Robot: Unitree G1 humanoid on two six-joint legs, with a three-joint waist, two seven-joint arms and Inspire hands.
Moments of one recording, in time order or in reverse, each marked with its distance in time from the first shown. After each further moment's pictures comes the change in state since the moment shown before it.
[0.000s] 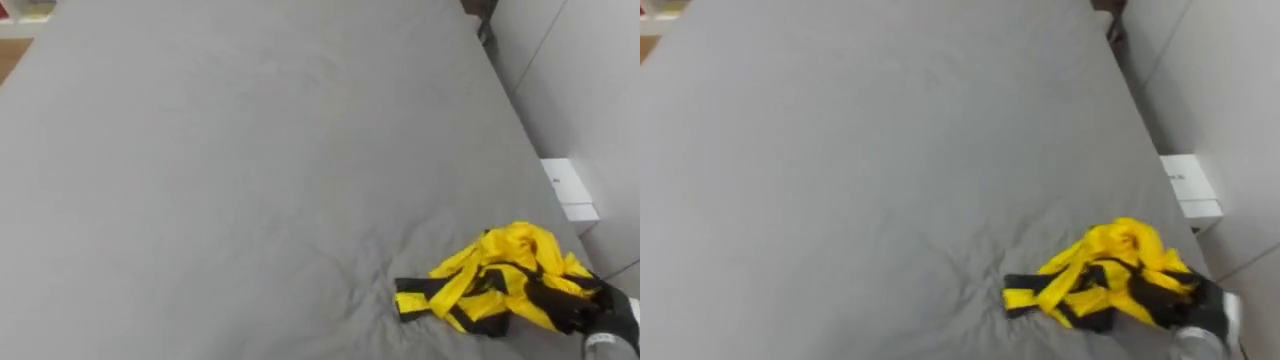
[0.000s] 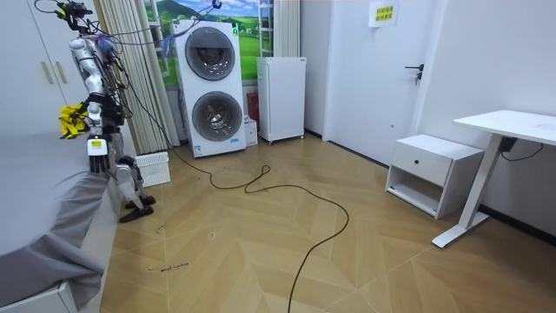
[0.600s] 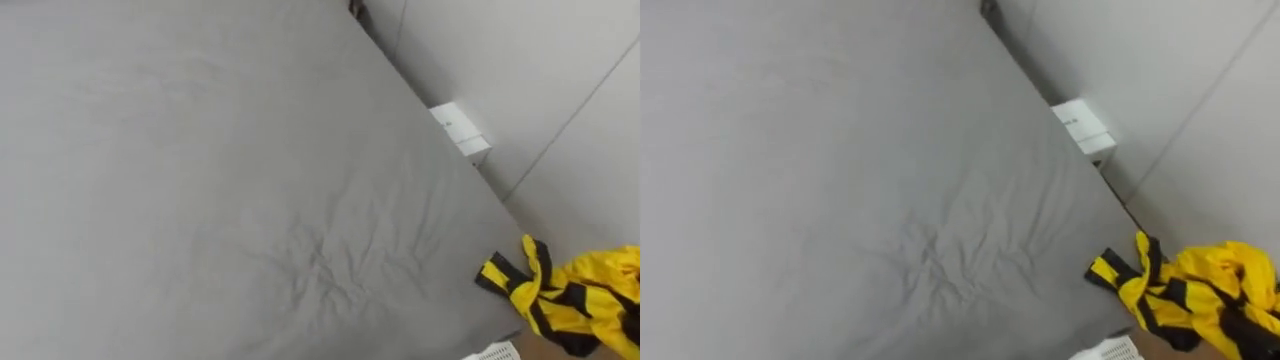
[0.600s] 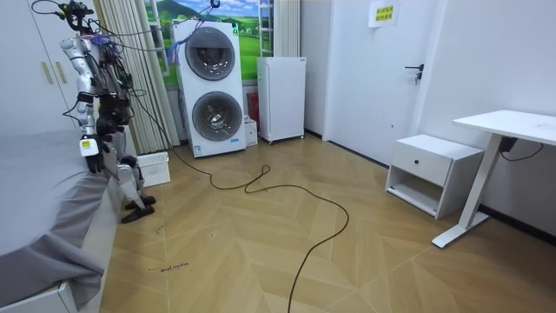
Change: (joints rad) left arm 0.058 0.040 0.039 -0.012 0.302 0.161 -0.043; right arm 0.134 0.002 -0.205 -0.036 0.104 0.005 -0.035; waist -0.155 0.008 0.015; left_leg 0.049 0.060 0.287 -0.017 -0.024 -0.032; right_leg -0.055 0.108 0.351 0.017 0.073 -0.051
